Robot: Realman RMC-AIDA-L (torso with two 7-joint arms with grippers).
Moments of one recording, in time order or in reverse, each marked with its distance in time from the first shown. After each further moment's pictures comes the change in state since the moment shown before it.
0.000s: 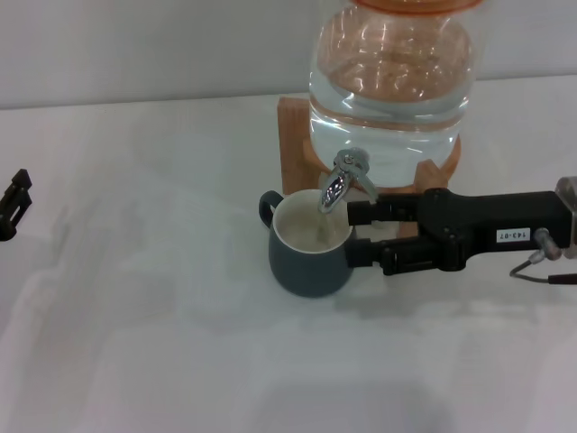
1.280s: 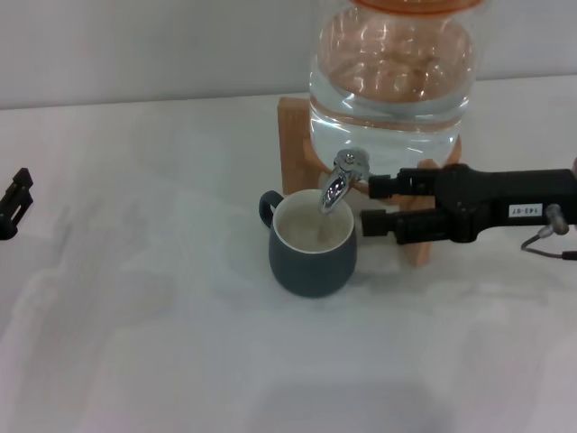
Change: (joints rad) left arm 0.000 0.000 0.001 0.002 0.000 -0.004 -0.012; right arm 0.007 -0.031 0.029 -0.002 -0.011 -0.055 -0.011
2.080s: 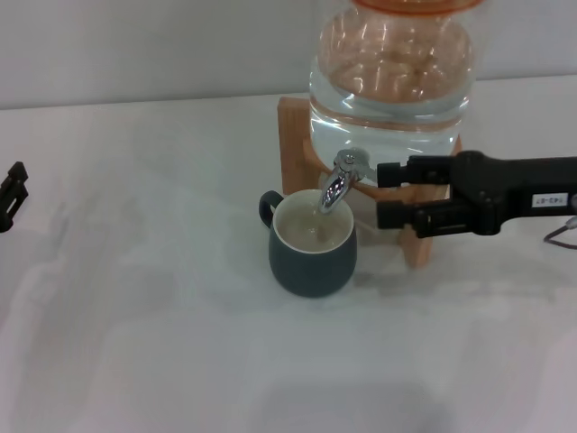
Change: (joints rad) left arm -0.021 0.003 -0.012 -0.007 0.000 0.022 0.000; right arm 0.012 -0.012 0.058 -0.011 0.008 0.102 0.002
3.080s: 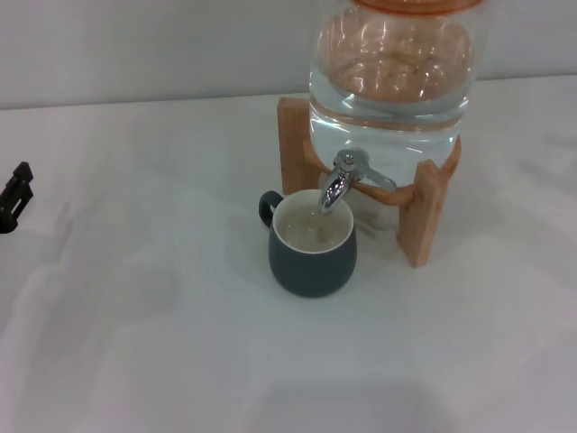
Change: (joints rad) left arm 0.011 -0.002 0.007 0.015 0.014 -0.014 -0.009; right arm -0.029 -0.160 0.542 -0.043 -0.292 -0.149 -0.047
